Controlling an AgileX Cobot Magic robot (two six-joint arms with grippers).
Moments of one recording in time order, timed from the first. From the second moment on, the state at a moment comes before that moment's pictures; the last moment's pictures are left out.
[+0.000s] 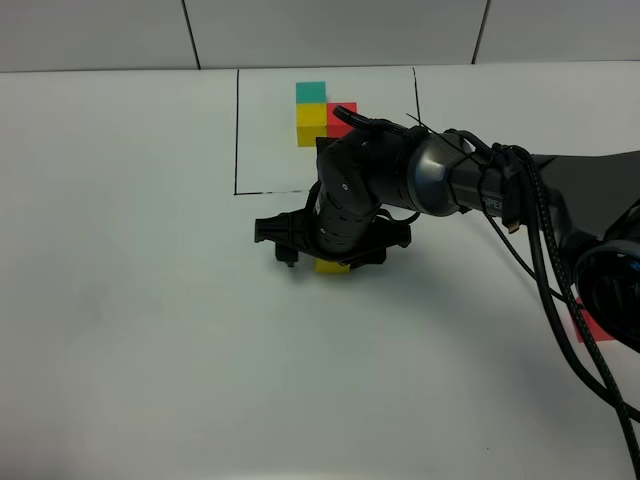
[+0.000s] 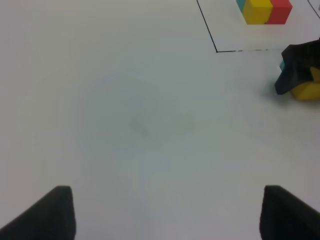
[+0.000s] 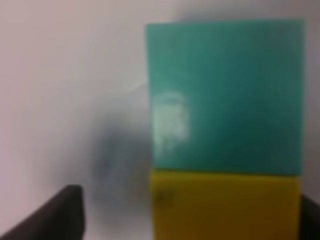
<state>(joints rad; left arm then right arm) -0.03 0.00 -0.50 -0.08 1.03 0.01 0.70 2.25 -1.56 -0.02 0.67 0.73</state>
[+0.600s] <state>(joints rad) -0.03 0.00 -0.50 -0.08 1.03 0.01 0.70 2.21 -1.54 -0.10 0.76 0.67</state>
